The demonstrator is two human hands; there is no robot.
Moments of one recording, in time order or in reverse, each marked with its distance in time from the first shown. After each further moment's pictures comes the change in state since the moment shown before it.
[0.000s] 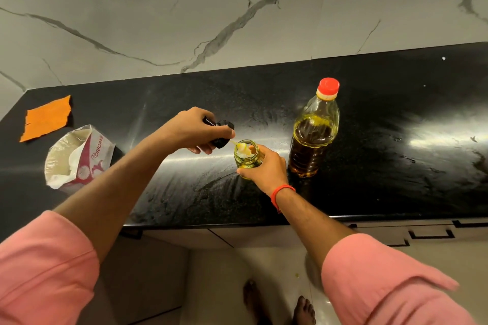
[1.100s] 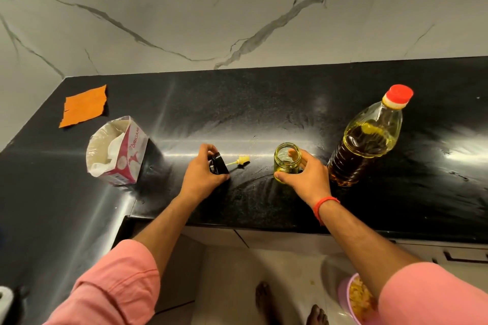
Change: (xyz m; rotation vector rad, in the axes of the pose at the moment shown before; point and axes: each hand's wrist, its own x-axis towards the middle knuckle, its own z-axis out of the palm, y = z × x) left_hand -0.002 -0.165 0.067 -0.177 0.387 0.044; right_hand 0.006 0.014 0.010 -0.034 0.061 -0.053
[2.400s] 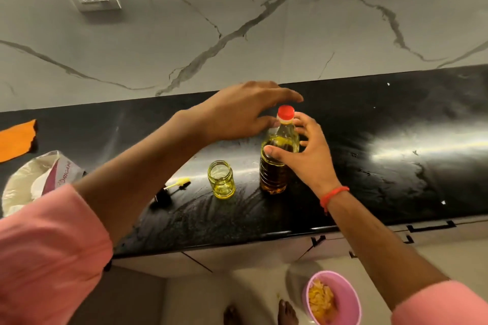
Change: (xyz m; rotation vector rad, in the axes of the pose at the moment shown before) left_hand 0.005 0.324 -0.005 0.460 -0.309 1.092; right_hand -0.011 -0.046 -0.172 0.068 0.198 -0.258
